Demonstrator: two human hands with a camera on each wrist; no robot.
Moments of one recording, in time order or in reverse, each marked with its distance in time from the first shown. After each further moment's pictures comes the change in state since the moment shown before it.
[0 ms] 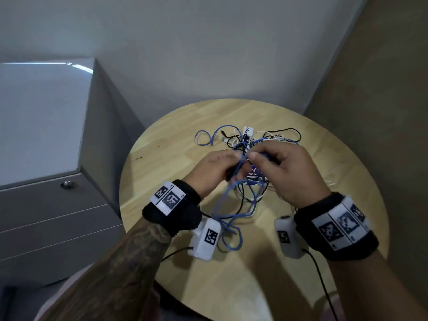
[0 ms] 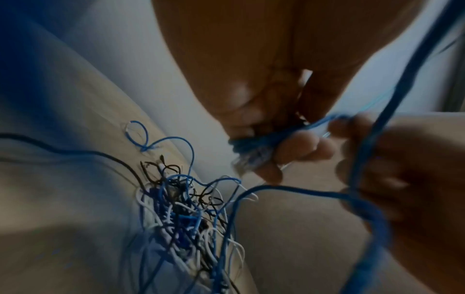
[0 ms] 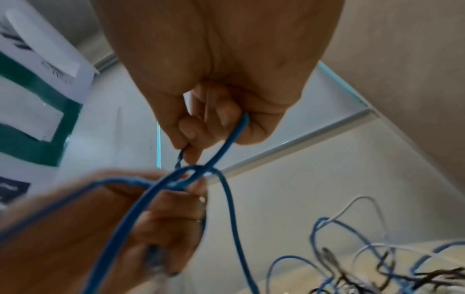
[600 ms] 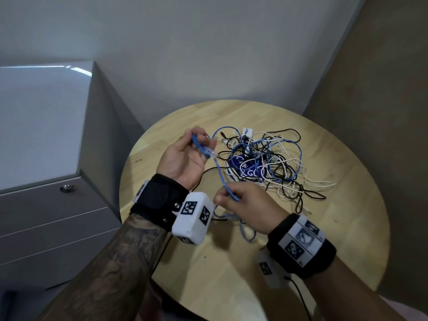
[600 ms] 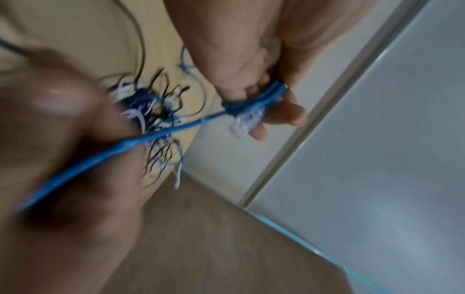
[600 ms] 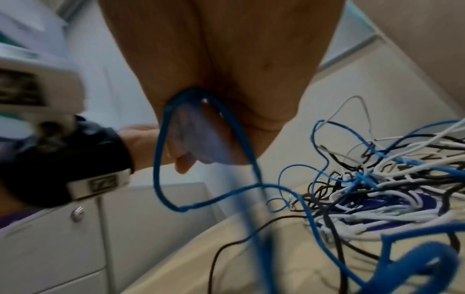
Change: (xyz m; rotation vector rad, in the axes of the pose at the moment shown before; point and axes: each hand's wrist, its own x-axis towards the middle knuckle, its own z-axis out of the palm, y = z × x) left_hand 0.003 0.012 -0.042 -1.052 0.268 0.071; right_hand -0.023 0.030 0.063 0.020 -0.304 0.229
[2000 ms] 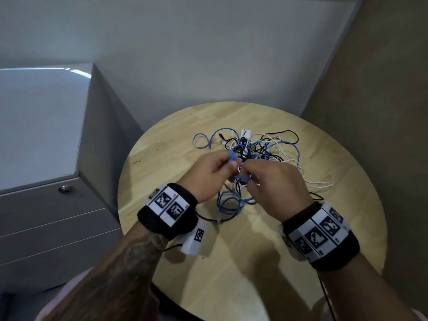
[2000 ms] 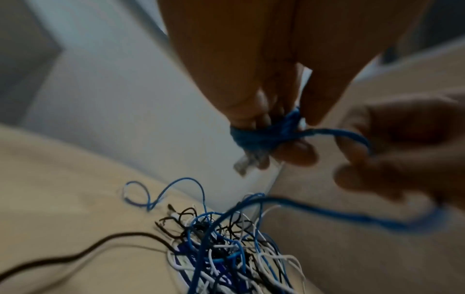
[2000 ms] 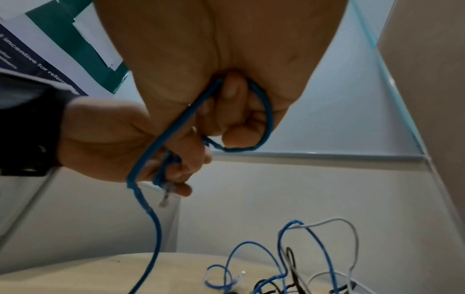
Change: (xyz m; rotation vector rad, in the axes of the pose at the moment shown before) left_hand -0.012 -0.035 -0.001 1.466 -0.279 0.191; right_hand -0.009 -0.026 -0.050 -0.734 0.356 -0.205
